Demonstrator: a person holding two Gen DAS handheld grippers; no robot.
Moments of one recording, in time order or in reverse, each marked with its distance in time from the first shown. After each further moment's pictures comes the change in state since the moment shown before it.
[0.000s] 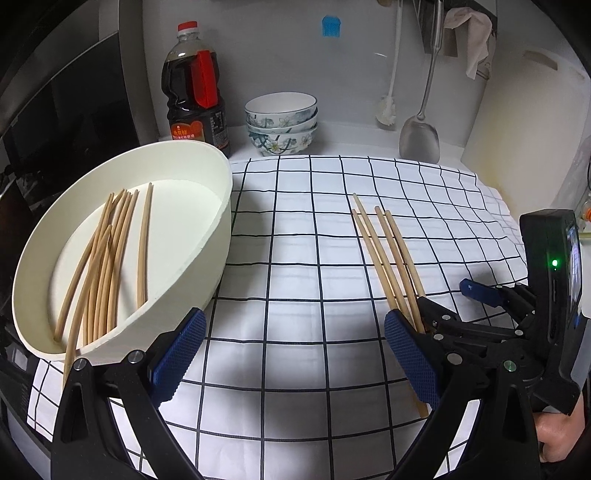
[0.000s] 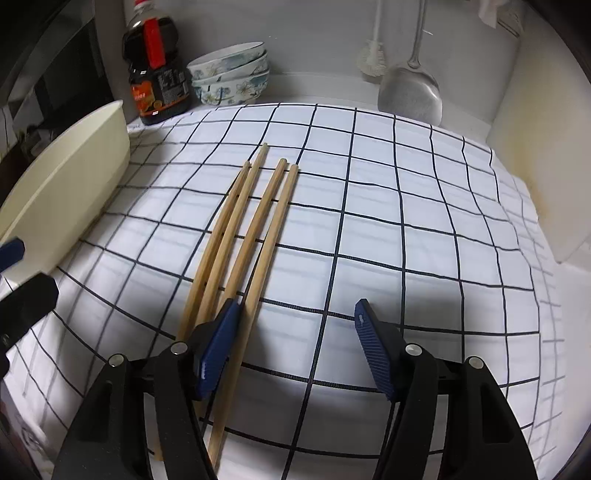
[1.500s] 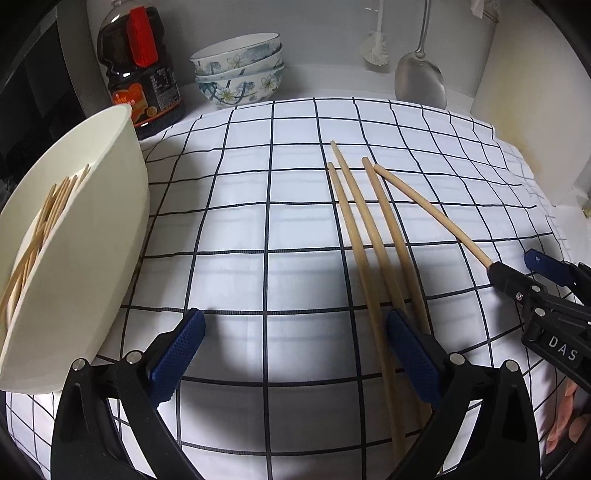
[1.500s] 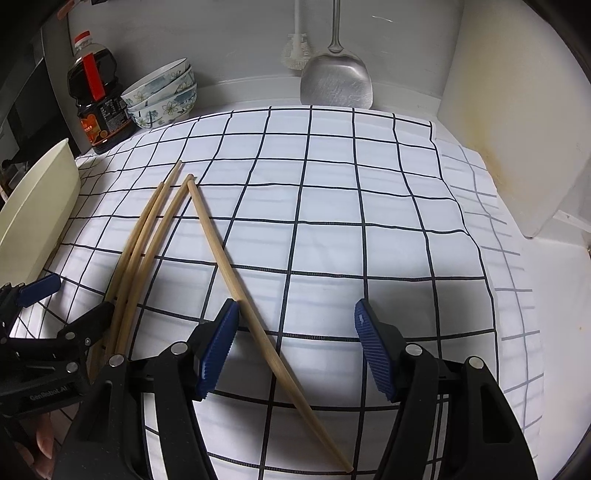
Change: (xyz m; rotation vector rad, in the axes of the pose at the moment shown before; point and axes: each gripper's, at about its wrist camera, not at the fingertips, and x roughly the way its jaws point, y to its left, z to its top) left arm 0.084 -0.044 0.006 0.049 0.157 0.017; right arm -0.002 -0.069 -0.002 0.122 -0.001 -0.055
